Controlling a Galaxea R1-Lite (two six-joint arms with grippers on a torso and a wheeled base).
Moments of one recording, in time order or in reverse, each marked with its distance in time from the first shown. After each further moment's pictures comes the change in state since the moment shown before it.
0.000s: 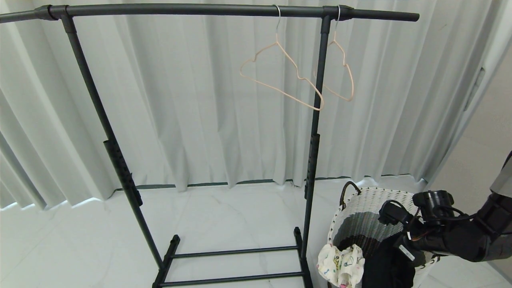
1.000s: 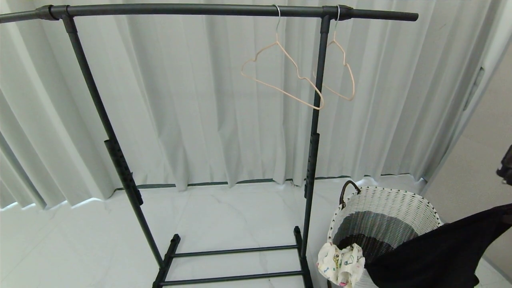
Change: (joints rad) left arm 0.000 0.000 0.000 0.000 -0.002 0.008; right arm 0.083 -0.975 -0.424 1.283 -0.024 0.054
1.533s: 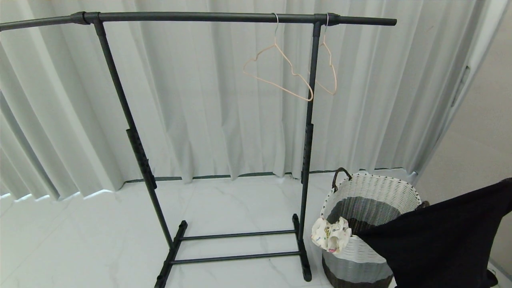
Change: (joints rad) left arm 0.000 0.000 0.000 0.000 0.001 -0.004; right arm 0.114 -0.030 -0.140 0.031 -0.028 0.000
